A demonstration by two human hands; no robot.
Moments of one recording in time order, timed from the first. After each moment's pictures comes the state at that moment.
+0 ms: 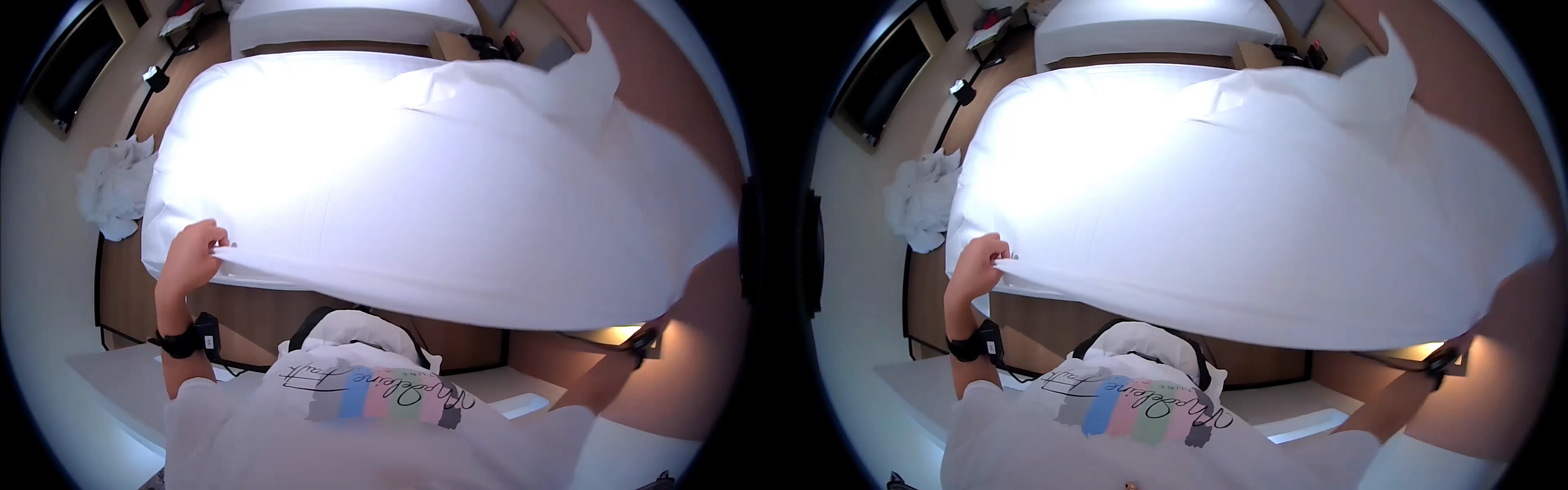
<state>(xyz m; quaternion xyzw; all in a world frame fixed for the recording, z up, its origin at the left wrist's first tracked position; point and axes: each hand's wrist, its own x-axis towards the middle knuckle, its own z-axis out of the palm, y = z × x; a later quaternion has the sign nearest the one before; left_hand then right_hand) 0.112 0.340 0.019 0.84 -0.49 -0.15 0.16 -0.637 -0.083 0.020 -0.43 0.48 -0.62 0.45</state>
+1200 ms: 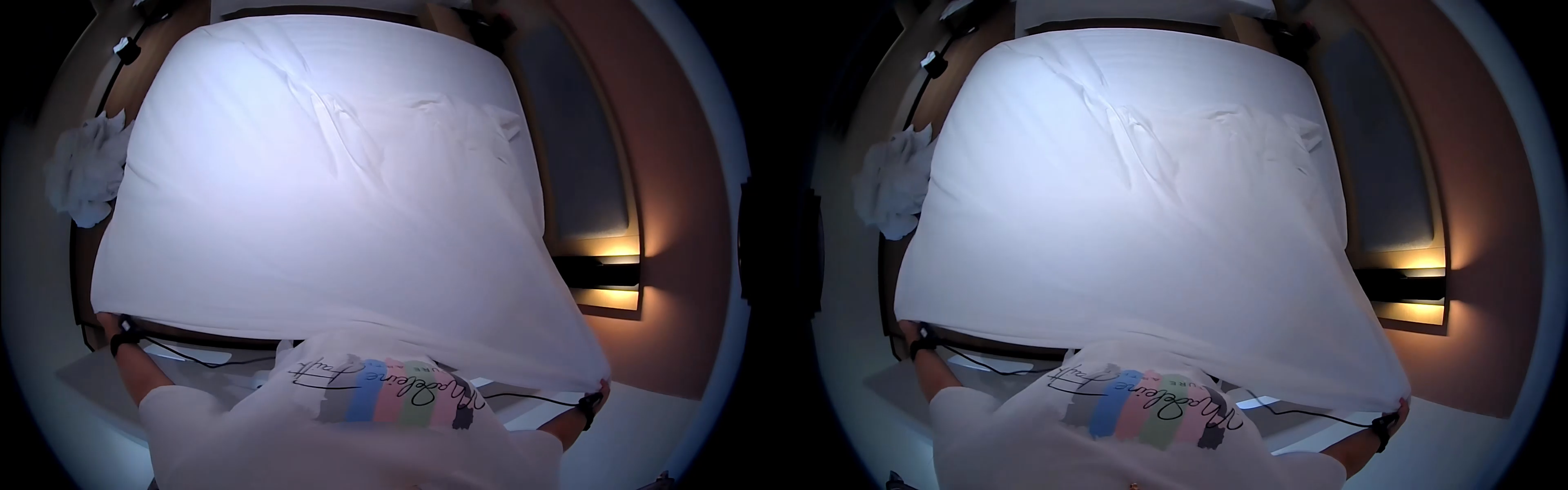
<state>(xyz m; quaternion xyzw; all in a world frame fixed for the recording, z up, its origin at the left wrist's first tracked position) 0.342 0.770 -0.248 0.87 0.08 0.05 0.48 -0.741 0.248 -0.009 -0.27 0.65 -0.61 0.36</state>
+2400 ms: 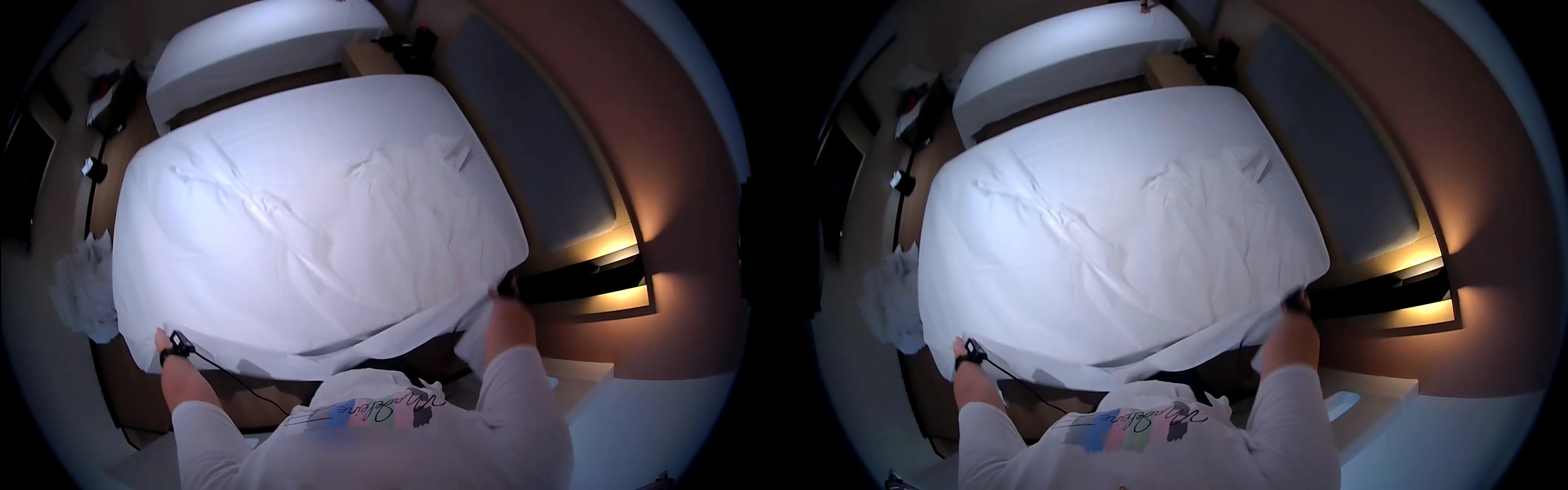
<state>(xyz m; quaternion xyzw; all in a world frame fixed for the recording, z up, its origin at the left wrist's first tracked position) 0.369 0.421 -0.361 0.74 0.14 -0.21 0.63 -0.567 -0.127 -0.367 -0.69 0.69 0.23 0.02</state>
